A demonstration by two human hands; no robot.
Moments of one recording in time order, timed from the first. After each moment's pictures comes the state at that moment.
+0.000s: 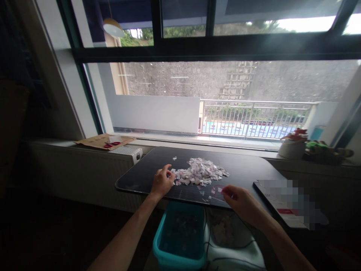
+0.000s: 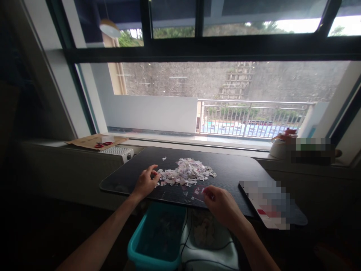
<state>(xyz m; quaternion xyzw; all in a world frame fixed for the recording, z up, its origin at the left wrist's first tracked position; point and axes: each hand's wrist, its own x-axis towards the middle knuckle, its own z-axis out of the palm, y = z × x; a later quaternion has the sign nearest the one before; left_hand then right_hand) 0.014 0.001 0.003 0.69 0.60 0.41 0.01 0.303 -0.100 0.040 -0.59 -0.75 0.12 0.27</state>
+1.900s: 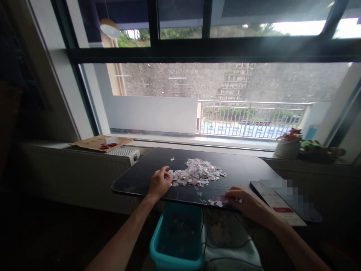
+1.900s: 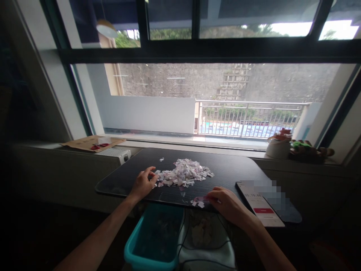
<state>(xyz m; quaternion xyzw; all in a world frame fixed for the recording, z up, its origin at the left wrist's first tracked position) 0.015 0.000 0.006 0.69 0.61 0.40 0.00 0.340 -0.093 0.040 -0.48 -0.83 0.14 0.23</state>
